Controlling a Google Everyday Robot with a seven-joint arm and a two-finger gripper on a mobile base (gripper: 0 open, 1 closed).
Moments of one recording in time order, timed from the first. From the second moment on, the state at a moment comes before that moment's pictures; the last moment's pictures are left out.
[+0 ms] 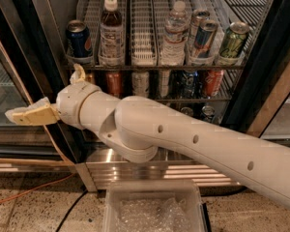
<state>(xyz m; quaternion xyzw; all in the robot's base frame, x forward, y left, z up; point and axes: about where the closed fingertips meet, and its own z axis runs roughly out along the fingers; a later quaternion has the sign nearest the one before) 0.503 0.226 0.924 -0.35 0.61 0.34 0.62</state>
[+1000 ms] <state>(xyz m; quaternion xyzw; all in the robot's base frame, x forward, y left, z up) 0.535 0.181 0.930 -0.22 0.67 0.22 0.67</state>
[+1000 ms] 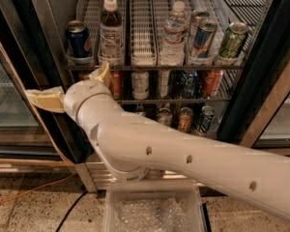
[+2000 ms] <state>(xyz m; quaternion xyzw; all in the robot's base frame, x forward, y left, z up) 0.538 0.174 0.929 -0.22 0.68 0.21 0.67</state>
